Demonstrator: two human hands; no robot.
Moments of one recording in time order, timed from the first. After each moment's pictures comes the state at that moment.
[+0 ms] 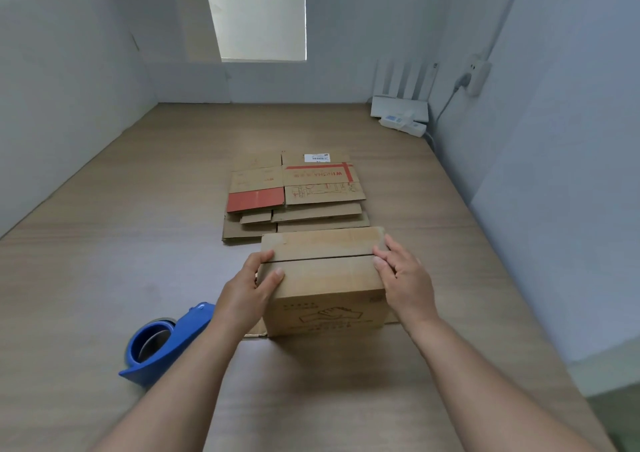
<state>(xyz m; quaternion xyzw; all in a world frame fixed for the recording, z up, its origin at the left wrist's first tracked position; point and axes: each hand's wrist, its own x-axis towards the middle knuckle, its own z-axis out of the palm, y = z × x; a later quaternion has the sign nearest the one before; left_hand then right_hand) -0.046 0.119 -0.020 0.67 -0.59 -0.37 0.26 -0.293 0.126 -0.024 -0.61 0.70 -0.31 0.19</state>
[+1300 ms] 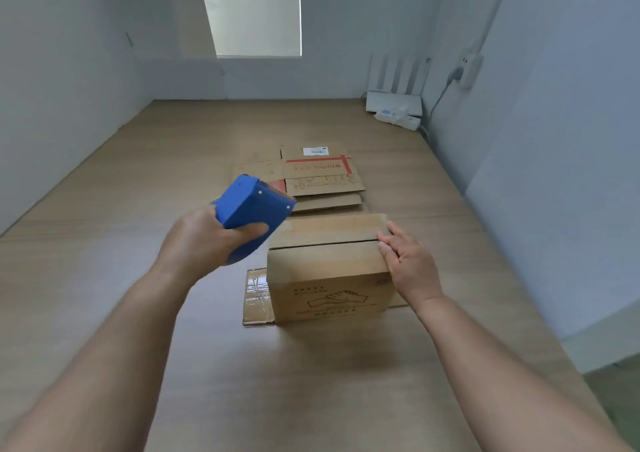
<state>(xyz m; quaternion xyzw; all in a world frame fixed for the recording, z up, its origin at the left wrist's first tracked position) -0.004 0.117 0.078 0.71 -0.61 -0.26 0.25 -0.295 0.127 -0.025 -0.63 0.70 -0.29 0.16</state>
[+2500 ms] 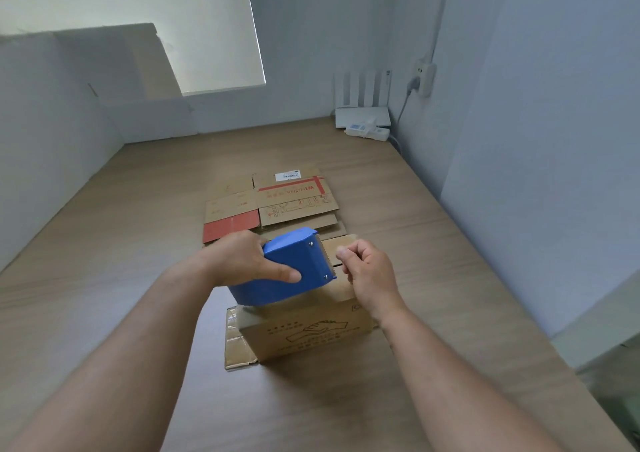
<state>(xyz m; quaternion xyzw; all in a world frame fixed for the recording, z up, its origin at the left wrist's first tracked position) -0.076 0.061 0.088 0.57 -0.76 -0.32 -0.05 -0.267 0.125 0.012 -0.46 0.64 -0.50 0.38</state>
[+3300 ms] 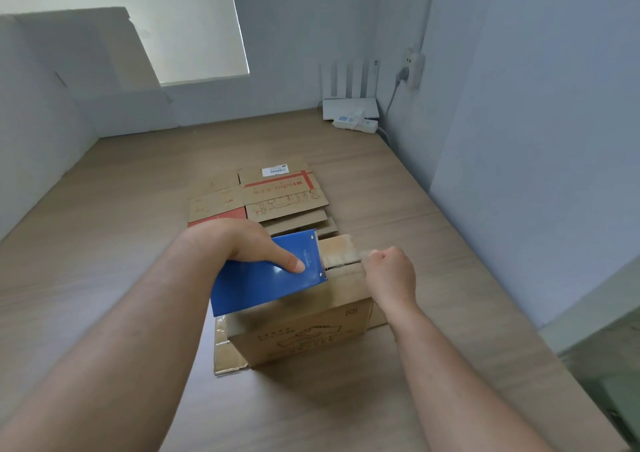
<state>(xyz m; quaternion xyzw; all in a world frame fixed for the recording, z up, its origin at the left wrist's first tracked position) -0.108 0.032 0.105 0.65 -0.68 -0.29 -0.20 -0.297 0.112 -0.001 -0.35 0.83 -0.37 0.24</state>
